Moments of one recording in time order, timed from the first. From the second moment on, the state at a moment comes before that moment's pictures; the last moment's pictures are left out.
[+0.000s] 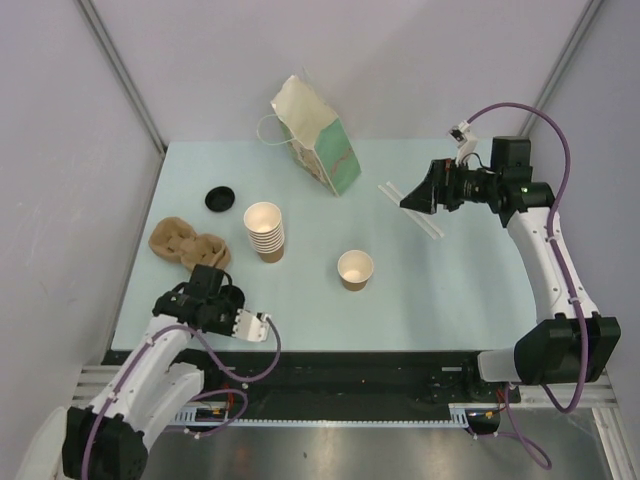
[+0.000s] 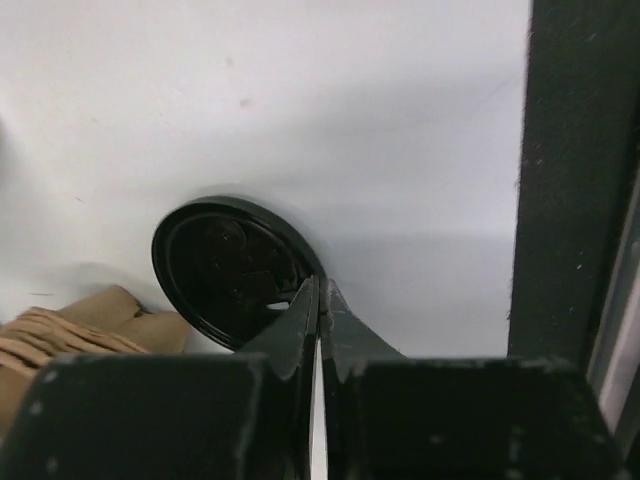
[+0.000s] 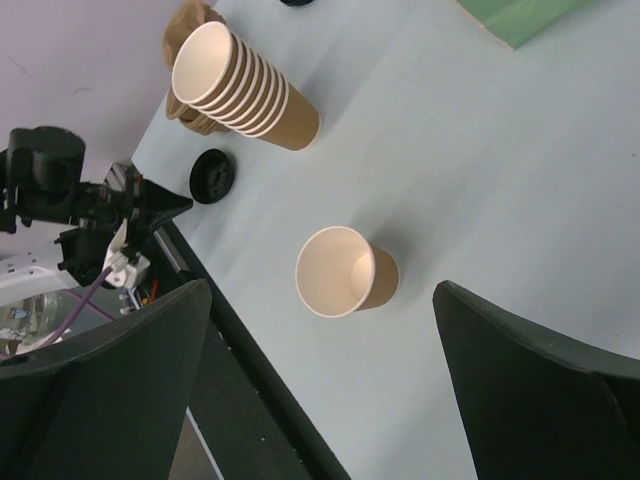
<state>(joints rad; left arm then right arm) -0.22 0.79 0.47 -0.95 0.22 1.55 0.04 1.36 1.37 -0.65 -0.90 0.08</state>
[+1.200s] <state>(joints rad) -0.19 1.05 0.47 -0.70 0.08 1.44 0.17 1.31 1.35 -0.76 -0.87 0.07</state>
